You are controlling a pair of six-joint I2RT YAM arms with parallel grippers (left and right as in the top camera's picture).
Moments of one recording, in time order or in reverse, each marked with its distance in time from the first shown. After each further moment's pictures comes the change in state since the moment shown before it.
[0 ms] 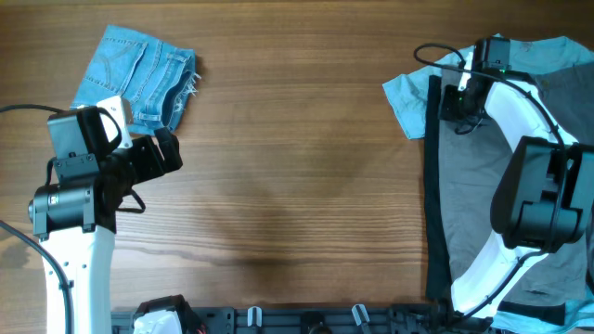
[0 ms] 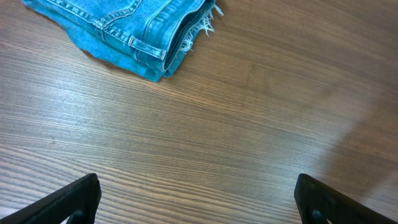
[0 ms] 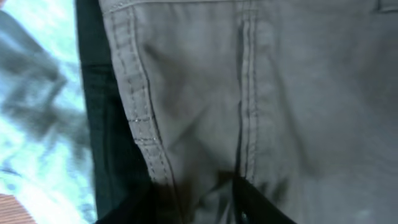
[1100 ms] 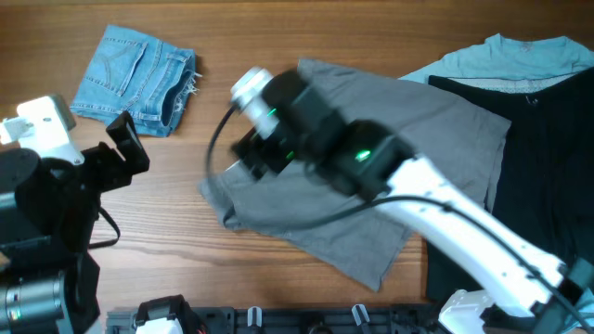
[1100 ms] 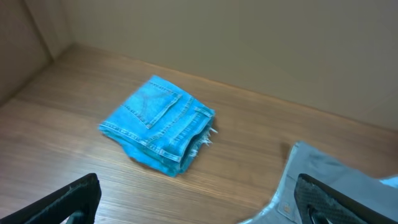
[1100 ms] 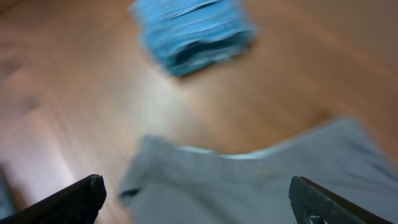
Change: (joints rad) left arm 0.000 -0.246 0.219 0.018 -0.109 -0.001; right arm 0.951 -0.449 0.220 -0.126 -0.040 -0.009
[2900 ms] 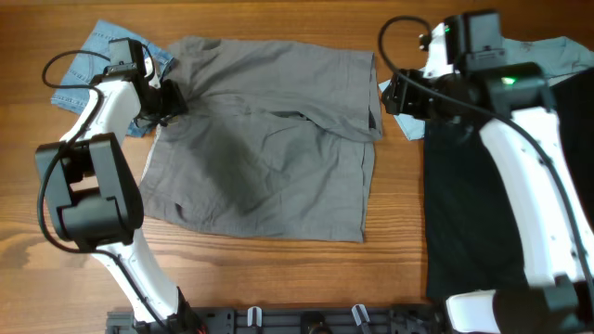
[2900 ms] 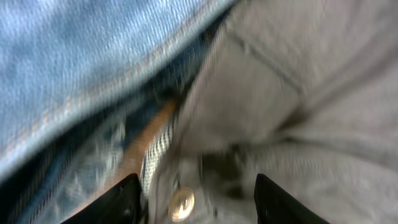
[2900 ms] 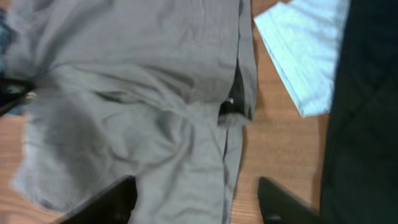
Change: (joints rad) left arm -0.024 1.223 0.185 0.237 0.122 -0.085; right arm -0.625 0.013 -0.074 -0.303 -0.205 0.266
